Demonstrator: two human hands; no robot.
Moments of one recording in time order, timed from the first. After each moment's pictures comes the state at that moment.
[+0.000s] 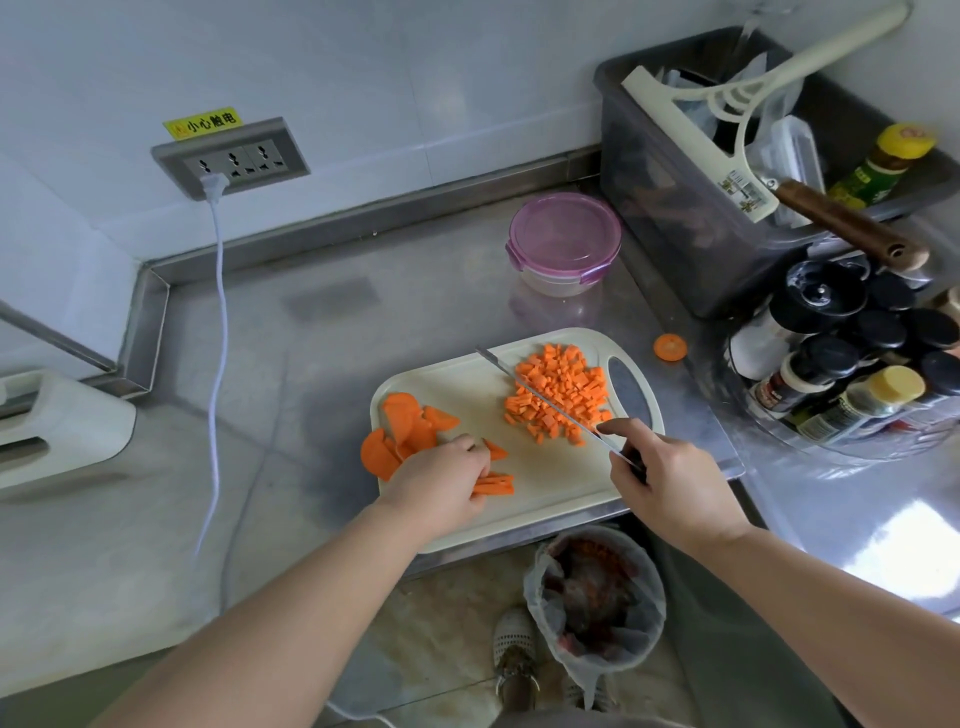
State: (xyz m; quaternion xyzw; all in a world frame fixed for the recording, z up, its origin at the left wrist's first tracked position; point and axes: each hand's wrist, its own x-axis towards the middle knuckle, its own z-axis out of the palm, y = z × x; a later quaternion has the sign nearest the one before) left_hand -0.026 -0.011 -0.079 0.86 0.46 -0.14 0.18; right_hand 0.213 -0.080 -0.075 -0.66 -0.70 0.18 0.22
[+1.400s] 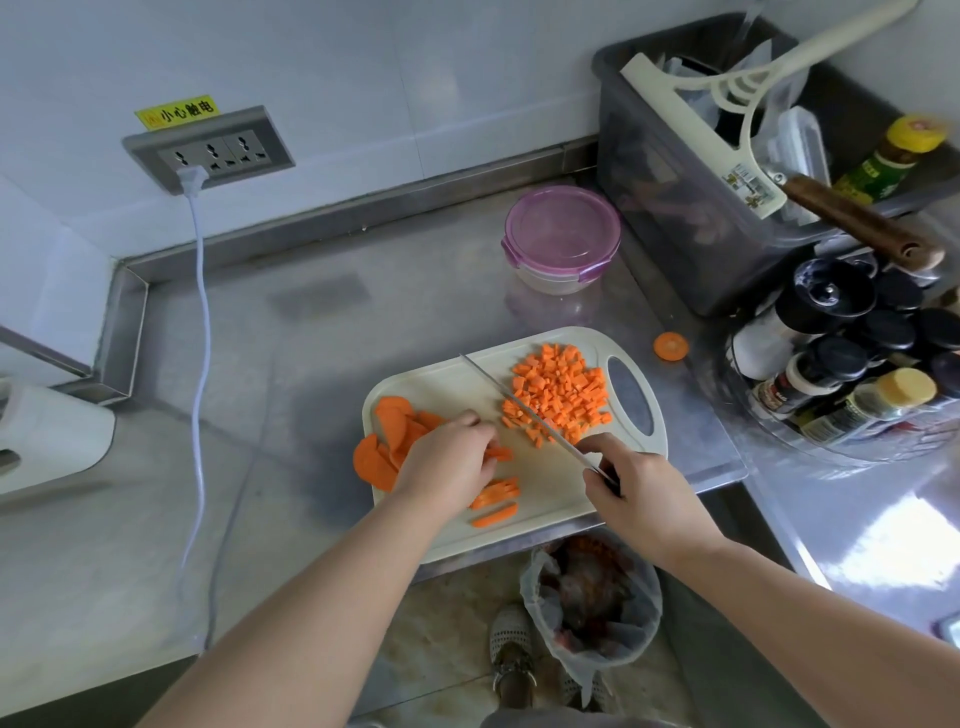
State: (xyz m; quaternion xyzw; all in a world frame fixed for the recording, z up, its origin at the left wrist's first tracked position) left_hand -0.010 0.008 -0.093 0.82 0.53 -0.03 0.21; right_hand 0.189 -0.076 -0.076 -0.69 -0.64 0.30 0.17
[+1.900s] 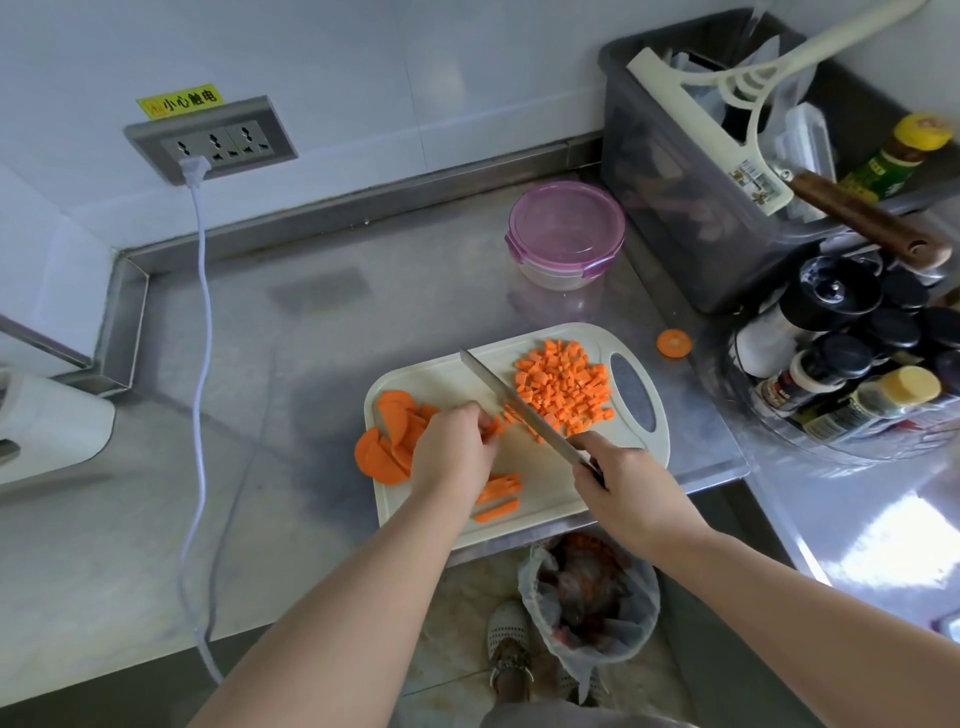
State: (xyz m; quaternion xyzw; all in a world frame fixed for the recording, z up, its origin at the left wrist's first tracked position) left_hand 0.004 0.007 -0.099 0.70 0.67 0.08 0.25; right_hand 0.177 -0.068 -0.075 -0.69 -0.63 0.34 0.13
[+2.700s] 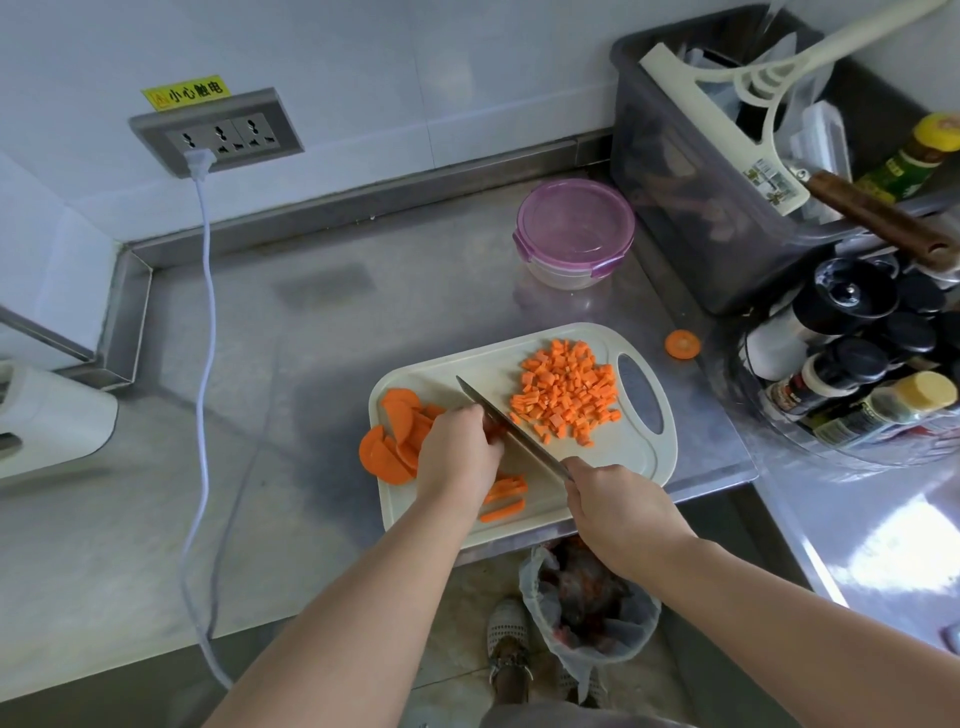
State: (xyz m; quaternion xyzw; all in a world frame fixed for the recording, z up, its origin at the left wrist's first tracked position) left_hand 0.006 0.004 -0.093 0.68 0.68 0.07 0.25; right_hand 0.157 -0.070 -0.075 -0.68 -0.67 0.29 -0.06
